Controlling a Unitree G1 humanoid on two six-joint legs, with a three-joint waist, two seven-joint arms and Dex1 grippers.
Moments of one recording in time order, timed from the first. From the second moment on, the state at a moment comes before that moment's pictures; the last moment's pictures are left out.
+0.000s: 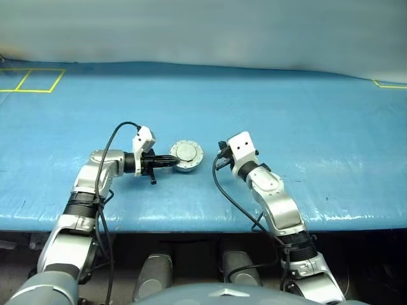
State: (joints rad) left arm -0.51 0.47 -0.06 0.34 -0.28 0.44 -1.20; right arm -0.26 -0.14 0.17 -0.09 -0.02 0.38 0.31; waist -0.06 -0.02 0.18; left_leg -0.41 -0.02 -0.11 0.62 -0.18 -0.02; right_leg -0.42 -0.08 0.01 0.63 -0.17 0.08
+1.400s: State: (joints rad) left arm -0.11 0.49 0.07 0.00 -0.45 0.40 -0.96; right arm -0.40 -0.03 0.26 0.16 0.07 0.32 0.46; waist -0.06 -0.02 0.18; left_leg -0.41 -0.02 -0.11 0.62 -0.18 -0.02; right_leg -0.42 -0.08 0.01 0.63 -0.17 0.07
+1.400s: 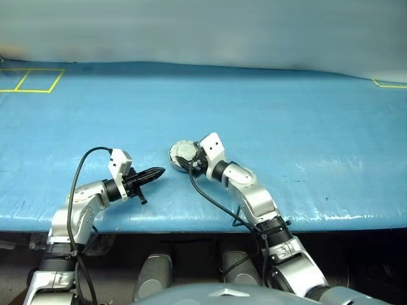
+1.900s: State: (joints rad) left arm -0.08 0.49 0.07 0.00 -0.45 0.40 -0.94; right arm -0.40 0.00 0.27 0.11 0.07 0.40 0.41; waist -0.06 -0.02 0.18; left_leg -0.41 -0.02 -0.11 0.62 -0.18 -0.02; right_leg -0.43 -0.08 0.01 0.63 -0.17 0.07
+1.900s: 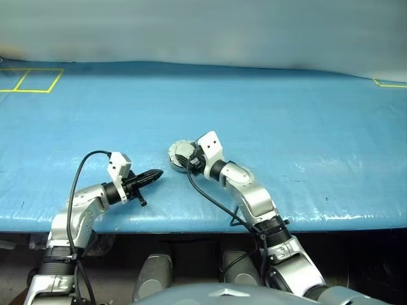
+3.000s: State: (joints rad) left arm -0.15 0.37 0.15 0.01 -0.52 0.39 -0.79; right arm -0.44 0.00 0.32 0.12 -0.05 0.47 0.26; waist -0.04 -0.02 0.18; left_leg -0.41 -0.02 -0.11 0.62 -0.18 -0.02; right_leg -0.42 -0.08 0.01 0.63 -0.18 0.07
